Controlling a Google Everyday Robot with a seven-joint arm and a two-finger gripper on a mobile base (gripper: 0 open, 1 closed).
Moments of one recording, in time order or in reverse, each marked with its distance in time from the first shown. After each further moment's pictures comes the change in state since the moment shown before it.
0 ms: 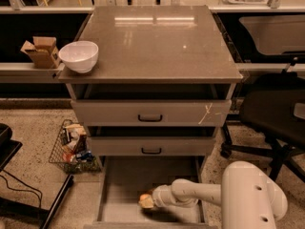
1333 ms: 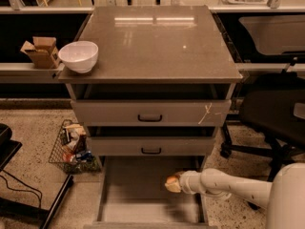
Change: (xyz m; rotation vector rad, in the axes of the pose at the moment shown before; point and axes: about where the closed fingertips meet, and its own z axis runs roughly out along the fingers) arm -0.033 -0.062 -0.172 0.233 -0.039 -0.054
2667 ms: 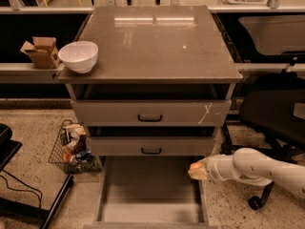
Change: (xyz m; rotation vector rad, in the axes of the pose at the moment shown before) arm -0.054 -0.027 -0.169 0.047 0.066 0.064
